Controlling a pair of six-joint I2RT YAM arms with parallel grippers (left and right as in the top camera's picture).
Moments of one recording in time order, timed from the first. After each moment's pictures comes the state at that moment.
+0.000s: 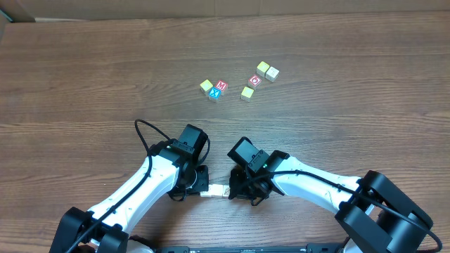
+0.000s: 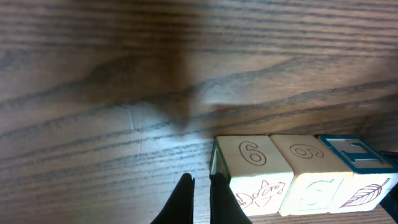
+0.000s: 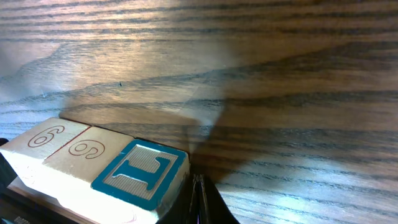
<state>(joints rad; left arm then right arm) -0.45 1.46 0.75 -0.86 0.13 -0.52 0.86 1.72 0.86 -0.47 -0.34 0.94</state>
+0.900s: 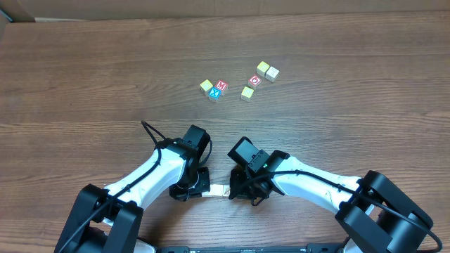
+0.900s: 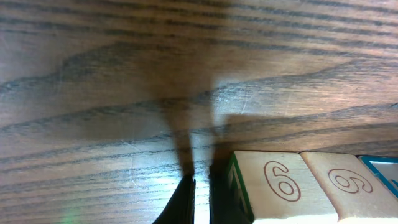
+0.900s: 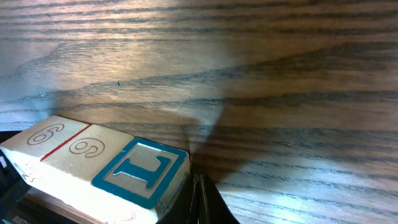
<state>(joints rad) -0.45 1.58 0.75 -0.83 0.16 -0.56 0.86 1.72 0.86 -0.47 -0.35 0.94</state>
